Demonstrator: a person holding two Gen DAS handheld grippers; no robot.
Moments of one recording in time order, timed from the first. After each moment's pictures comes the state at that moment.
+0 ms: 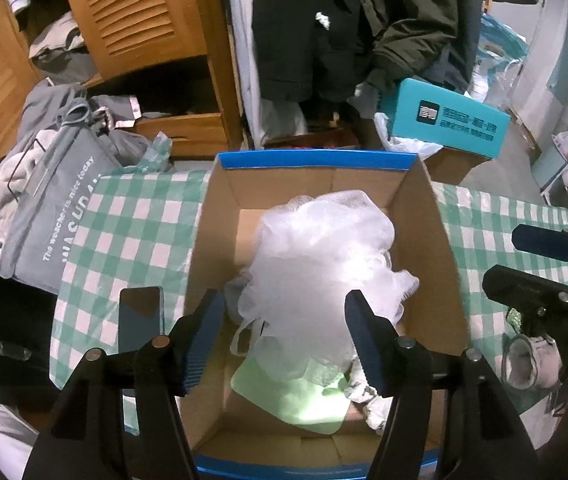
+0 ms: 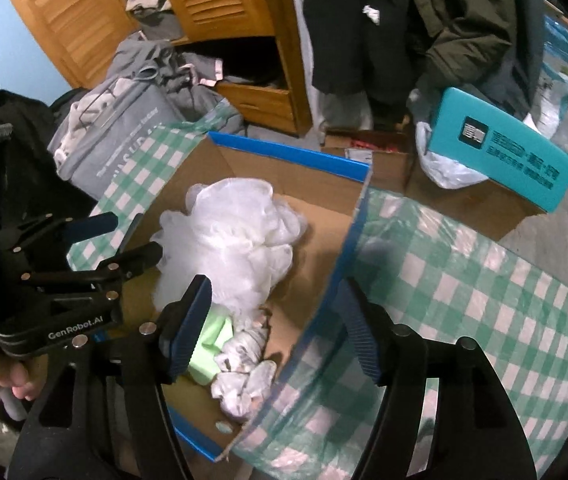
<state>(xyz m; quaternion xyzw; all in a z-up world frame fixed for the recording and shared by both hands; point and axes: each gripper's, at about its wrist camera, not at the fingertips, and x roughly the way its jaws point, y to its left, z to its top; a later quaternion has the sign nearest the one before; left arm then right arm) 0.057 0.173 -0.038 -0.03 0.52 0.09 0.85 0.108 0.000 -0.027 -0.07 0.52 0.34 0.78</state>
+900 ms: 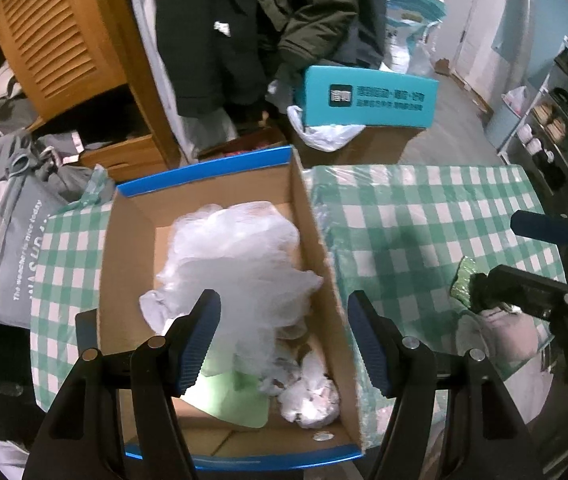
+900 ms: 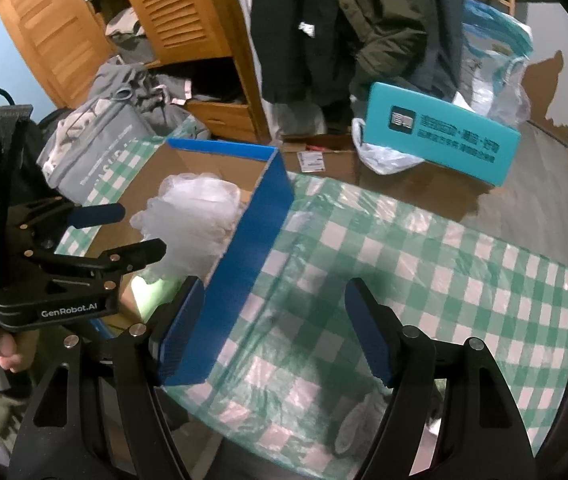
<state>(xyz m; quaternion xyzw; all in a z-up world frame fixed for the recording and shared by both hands) 0.064 0.077 -0.026 0.01 0.53 0.00 0.85 0.085 -0.102 -0.009 -0.05 0.50 0.30 0.81</state>
